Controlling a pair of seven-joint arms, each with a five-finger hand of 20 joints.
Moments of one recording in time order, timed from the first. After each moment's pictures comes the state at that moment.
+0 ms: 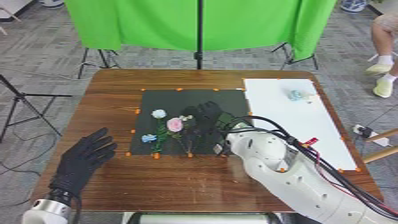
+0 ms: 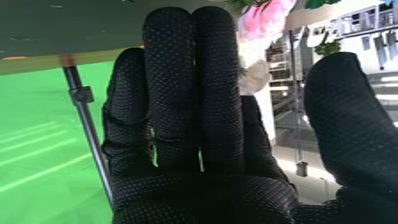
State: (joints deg) left arm 132.7 -61.0 -103.1 -116.3 38.8 -5.3 5.8; right arm -65.3 -56.2 37.2 -96.8 -129.8 -0.6 5.2
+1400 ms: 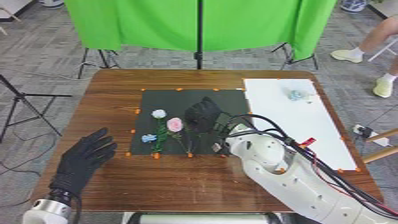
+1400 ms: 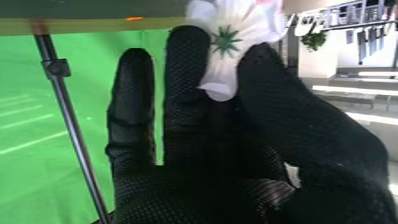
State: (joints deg) left arm 132.6 -61.2 -103.0 -116.2 38.8 -5.3 5.8; right arm -64.5 -56.5 35.3 -94.5 -134.6 6.2 1.7
